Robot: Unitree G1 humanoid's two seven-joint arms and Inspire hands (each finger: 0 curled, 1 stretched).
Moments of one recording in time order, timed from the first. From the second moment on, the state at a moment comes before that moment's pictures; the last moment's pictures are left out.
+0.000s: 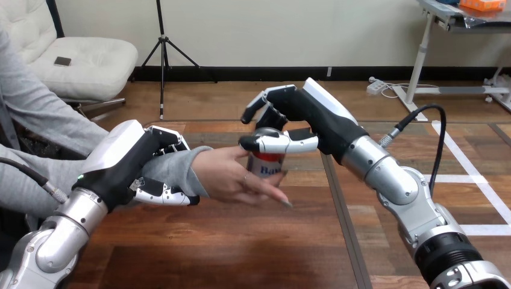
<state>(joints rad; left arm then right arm) -0.29 0.57 -0.10 0.55 0.40 -0.60 -0.07 -0.69 -0.24 0.16 0.86 -0.27 -0.58 0.26</state>
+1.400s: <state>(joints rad) -0.17 0.56 -0.08 0.31 0.49 -0.47 -0.03 -0.61 -0.24 0.13 0.78 -0.05 -0.53 0.39</state>
